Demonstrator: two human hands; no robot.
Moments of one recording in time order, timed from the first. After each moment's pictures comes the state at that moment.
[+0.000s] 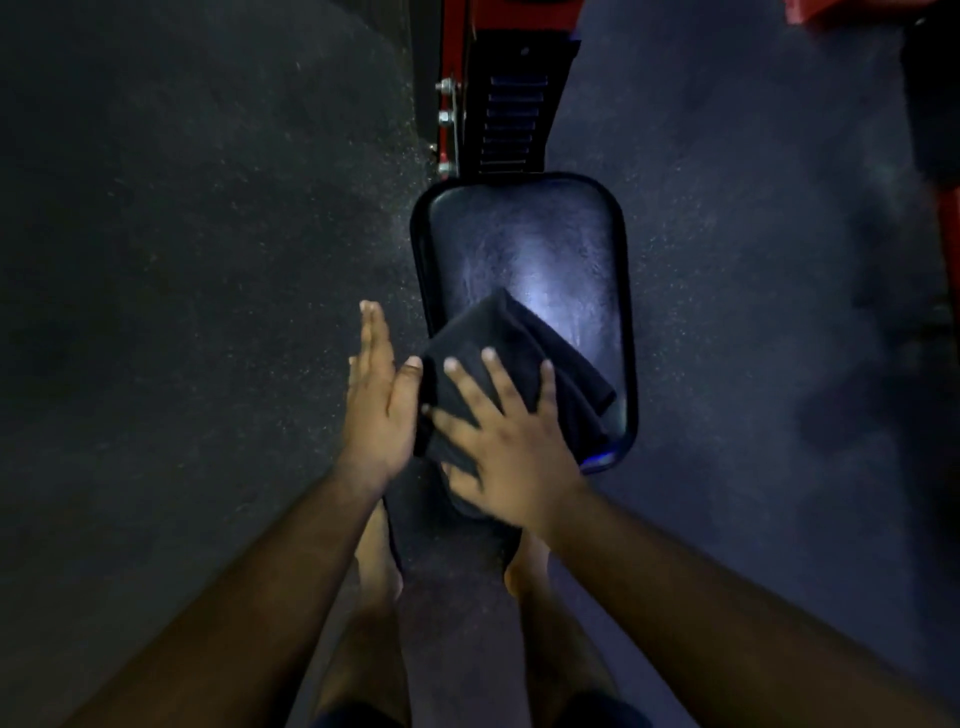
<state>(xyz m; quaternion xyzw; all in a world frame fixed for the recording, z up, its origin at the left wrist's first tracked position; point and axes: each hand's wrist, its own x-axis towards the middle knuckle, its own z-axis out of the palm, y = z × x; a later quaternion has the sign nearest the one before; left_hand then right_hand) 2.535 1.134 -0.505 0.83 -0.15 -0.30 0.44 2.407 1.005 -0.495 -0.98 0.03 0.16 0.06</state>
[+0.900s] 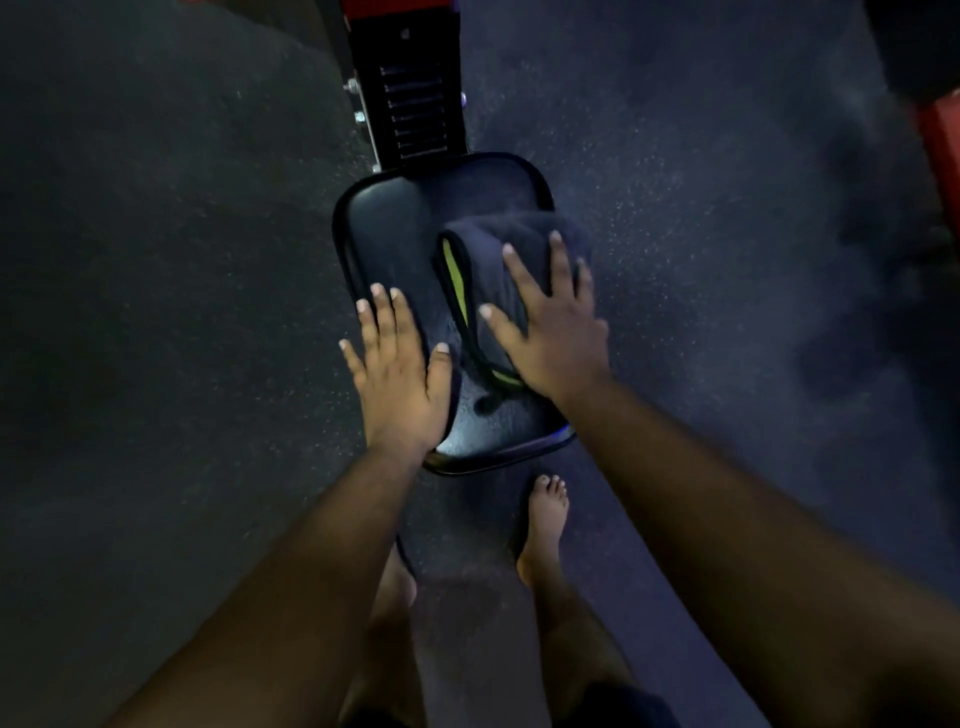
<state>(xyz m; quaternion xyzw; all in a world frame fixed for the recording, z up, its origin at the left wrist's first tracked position) 2.500 1.060 -0.519 0.91 -0.25 -0.22 0.24 2.421 0.890 -0.499 -0.89 0.37 0.11 0.24</state>
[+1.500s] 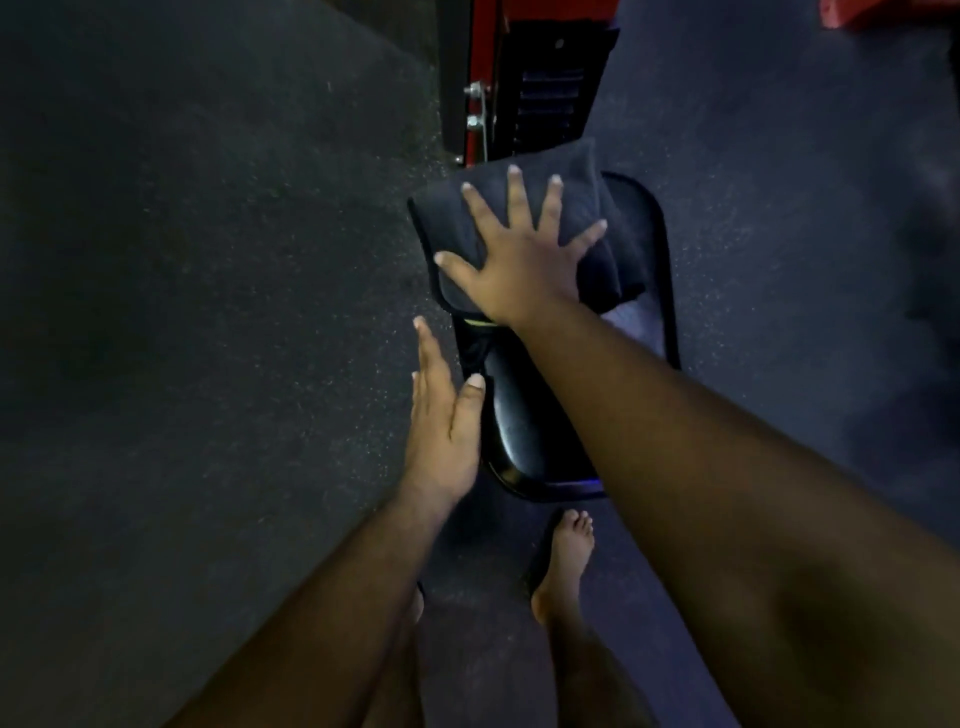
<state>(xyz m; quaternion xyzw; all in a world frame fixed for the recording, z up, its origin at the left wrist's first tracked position) 2.504 1.121 -0.523 0.78 -0.09 -0.34 0.52 2.579 0.940 -0.522 -0.95 0.25 0.15 0.11</state>
